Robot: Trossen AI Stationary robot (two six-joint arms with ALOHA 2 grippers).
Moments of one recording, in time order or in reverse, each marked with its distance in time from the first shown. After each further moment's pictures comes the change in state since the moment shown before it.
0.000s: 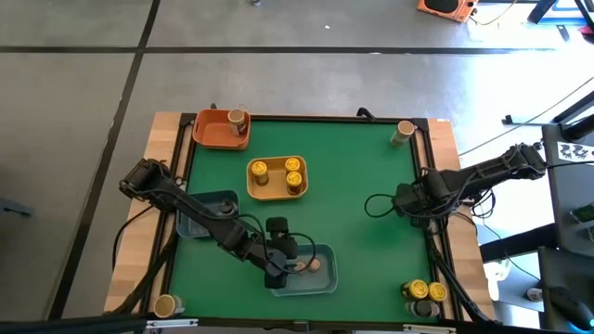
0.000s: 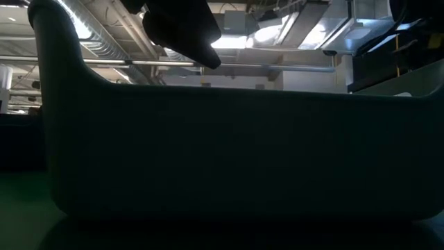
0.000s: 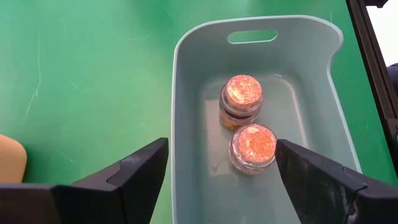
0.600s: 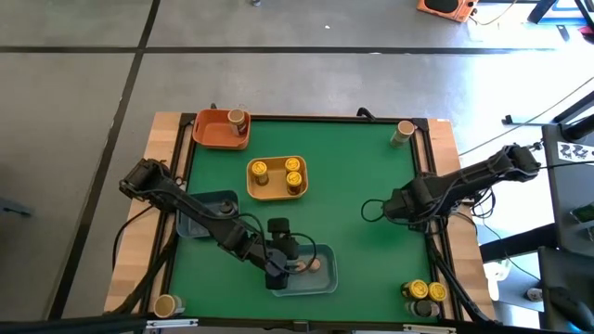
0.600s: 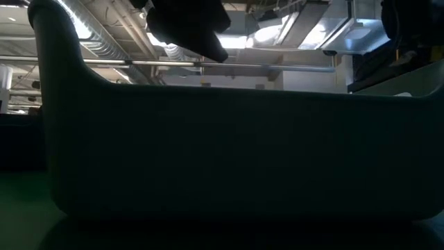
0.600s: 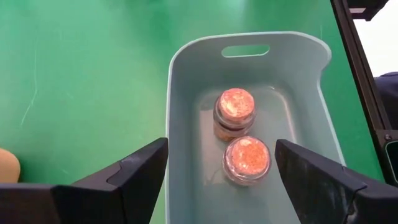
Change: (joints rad) left arm 0.000 0.000 0.000 0.042 0.000 0.010; right arm 0.002 0.149 0.000 0.000 -0.053 -0.033
